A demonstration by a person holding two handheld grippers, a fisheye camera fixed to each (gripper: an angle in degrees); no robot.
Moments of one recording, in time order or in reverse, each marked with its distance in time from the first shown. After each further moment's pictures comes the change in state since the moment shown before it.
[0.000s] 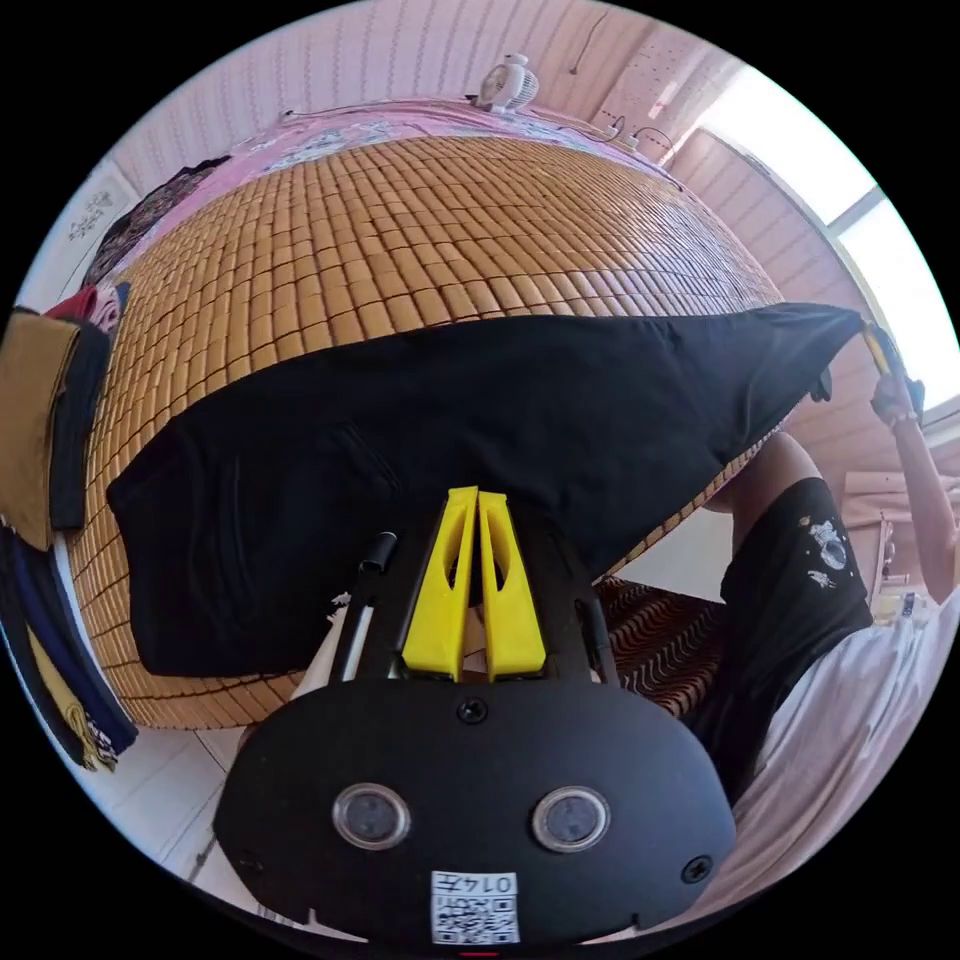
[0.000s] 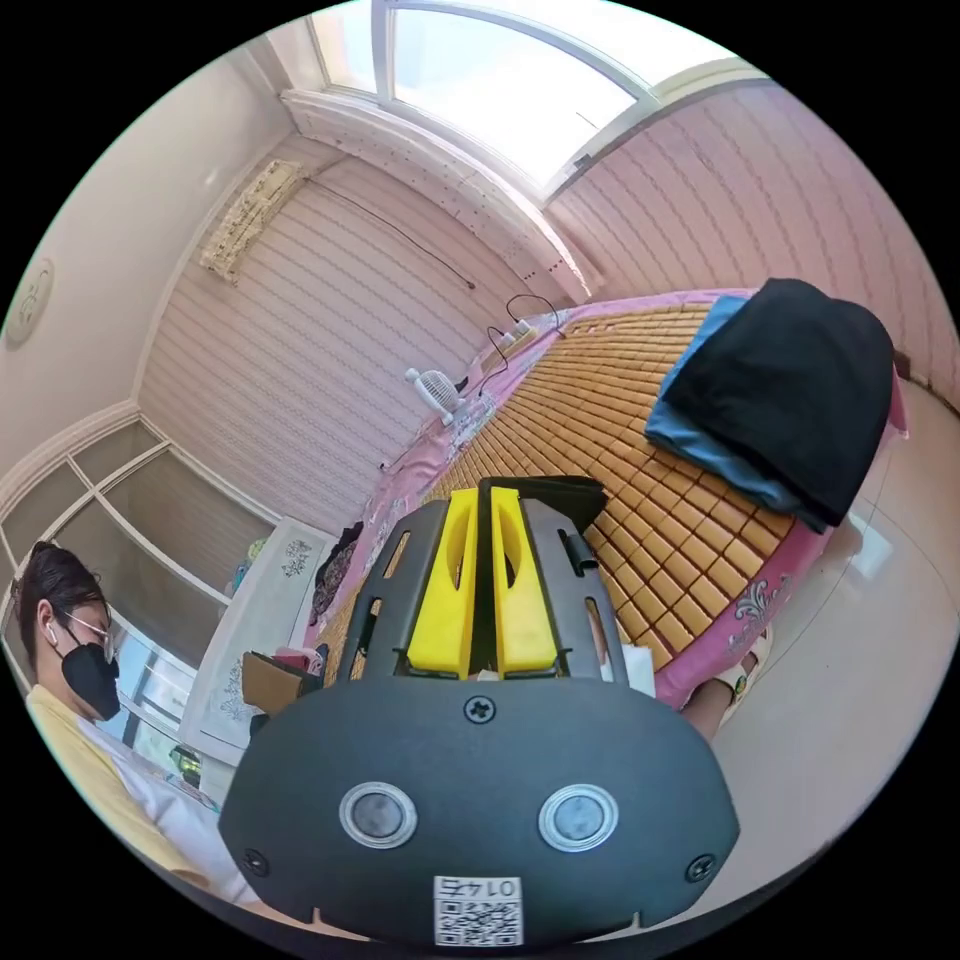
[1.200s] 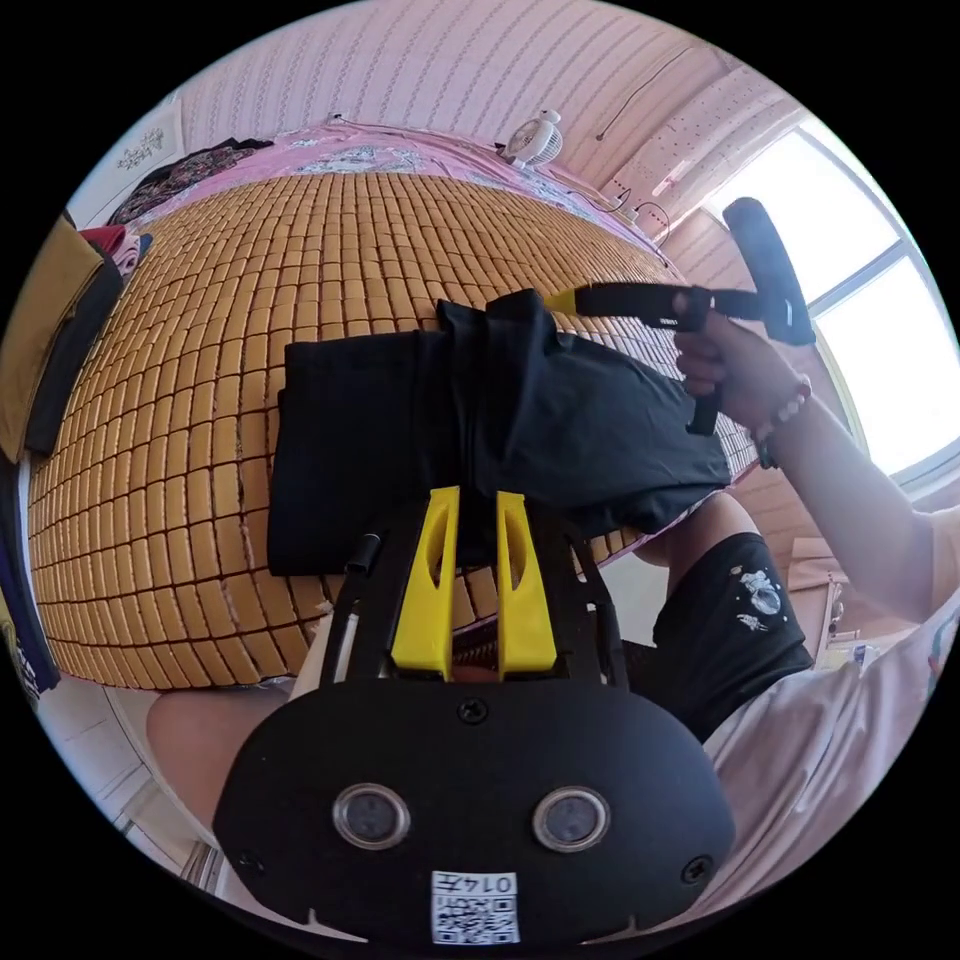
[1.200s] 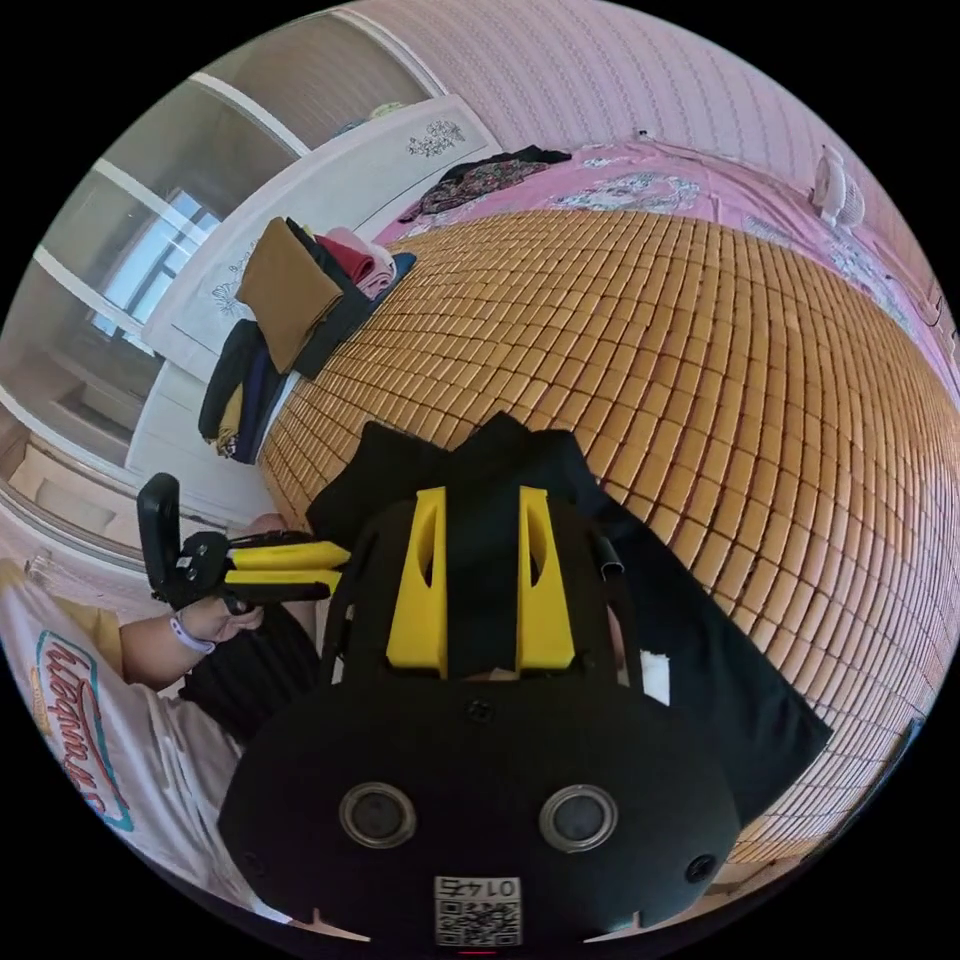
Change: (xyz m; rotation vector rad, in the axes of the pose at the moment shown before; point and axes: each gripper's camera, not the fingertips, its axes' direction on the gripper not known) left arm -0.030 0.060 -0.014 0.121 0.094 -0.169; right arm -0.321 0.373 0.516 -0.959 -0.032 -0.776
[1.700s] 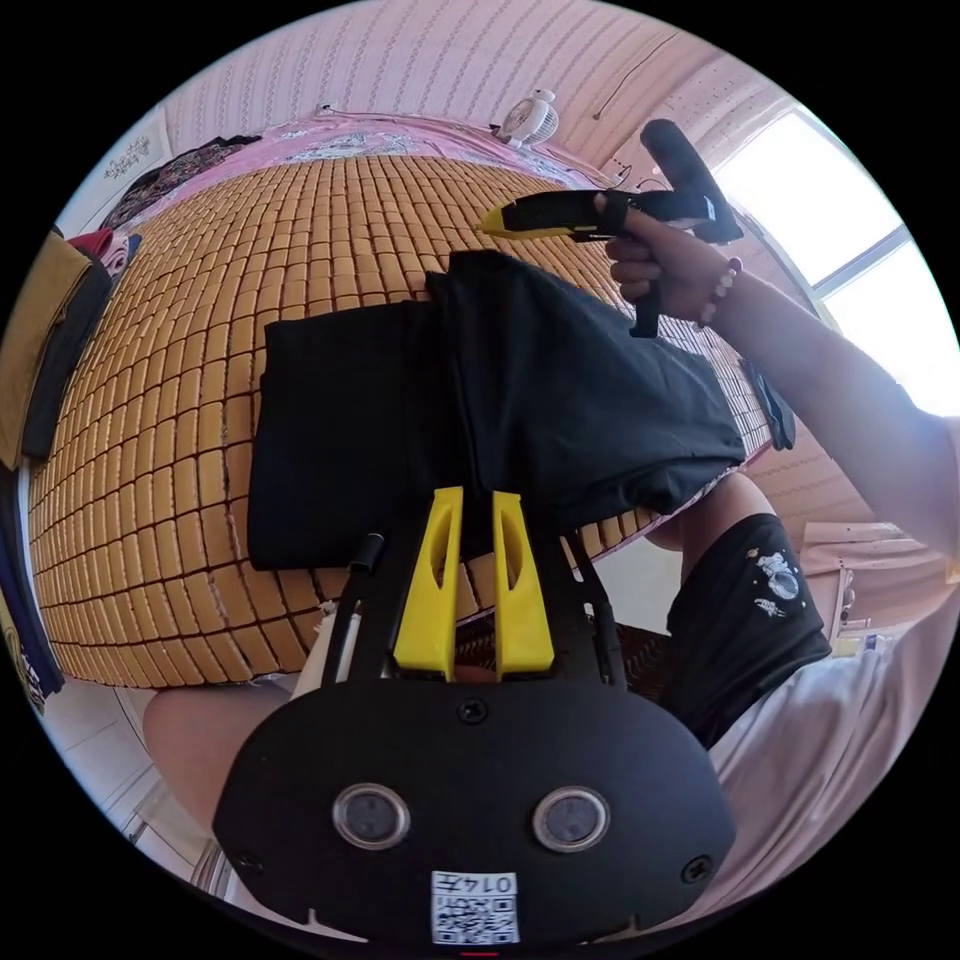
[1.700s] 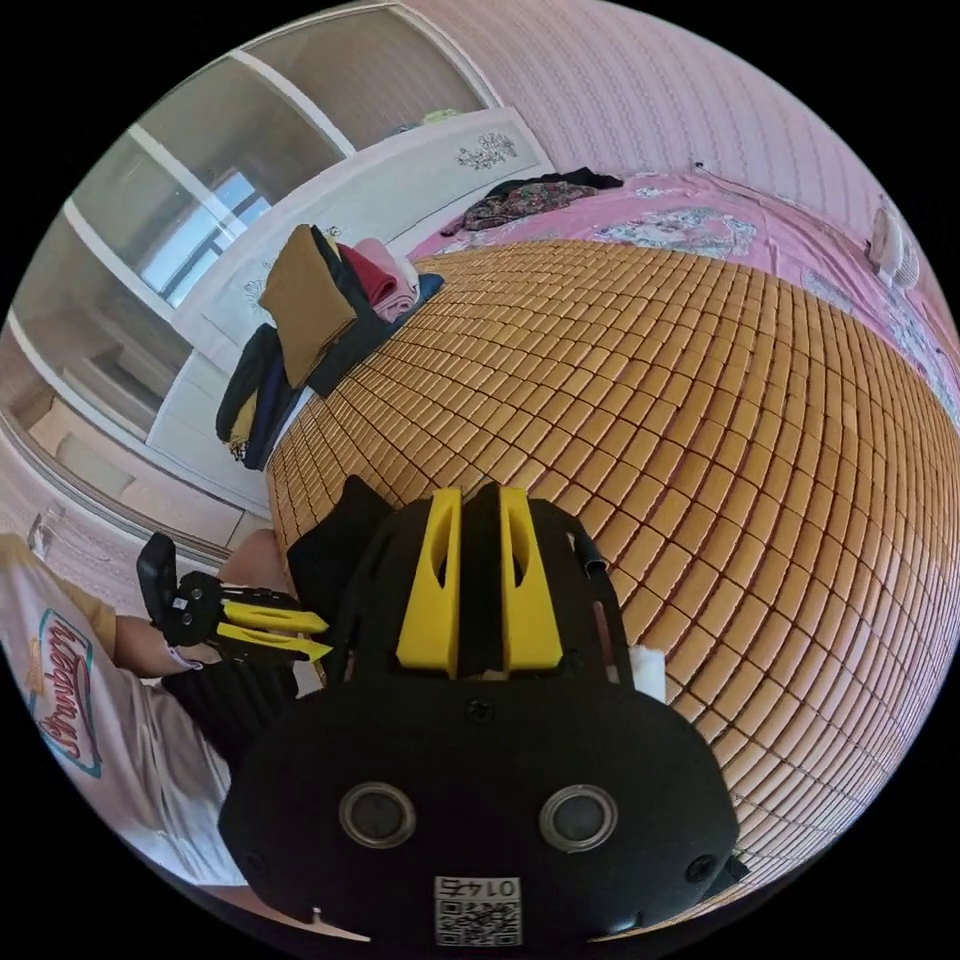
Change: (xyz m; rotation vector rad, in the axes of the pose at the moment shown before) left arm 0.007 0.022 0.002 -0.017 -0.011 0.019; right arm 0.032 -0.069 0.078 -0.020 -0.227 -0.097
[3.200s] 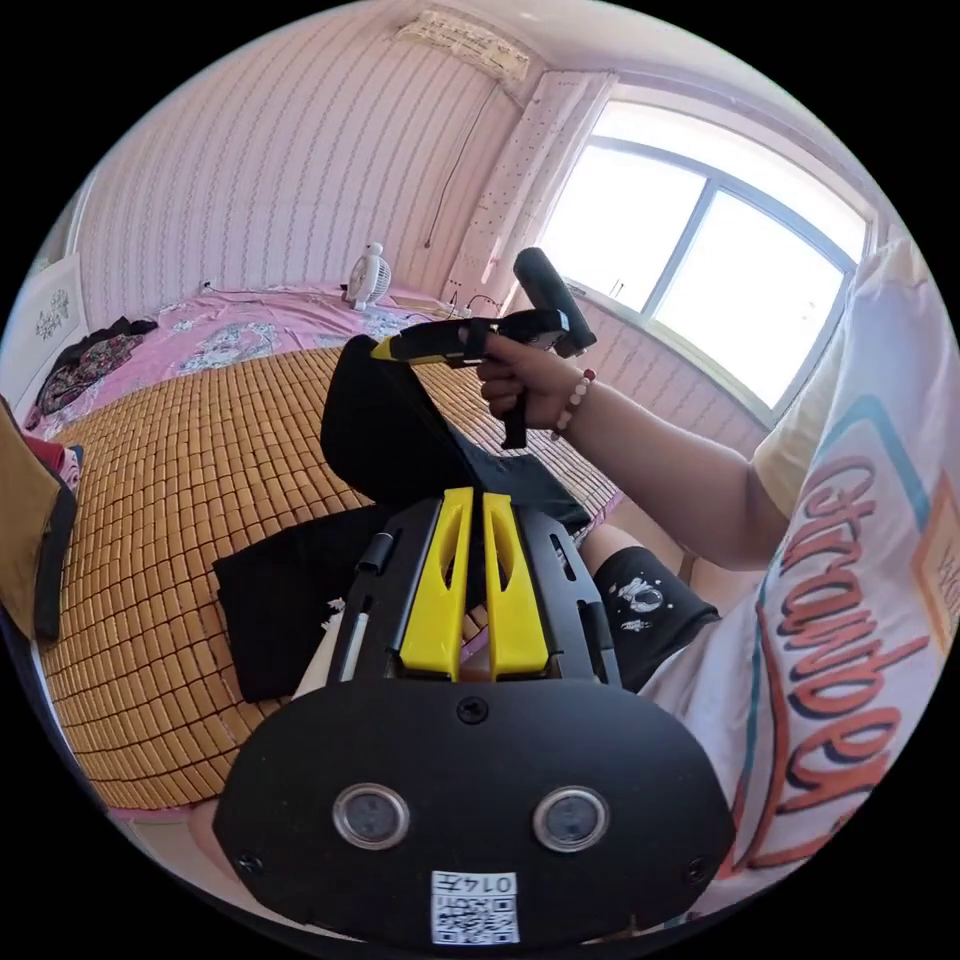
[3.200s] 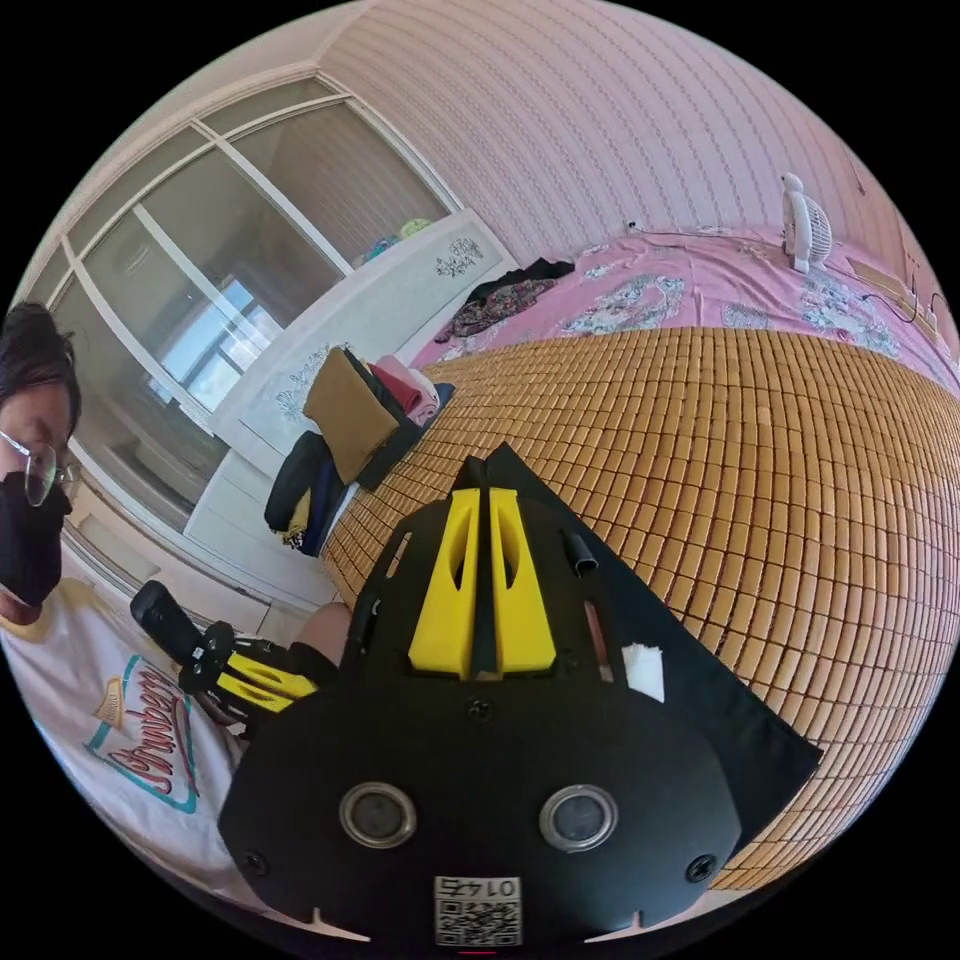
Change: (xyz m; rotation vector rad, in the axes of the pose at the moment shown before) left arm 0.047 0.044 -0.149 0.412 0.201 0.299; right arm -0.022 0.050 -0.133 0.294 -0.028 0.057
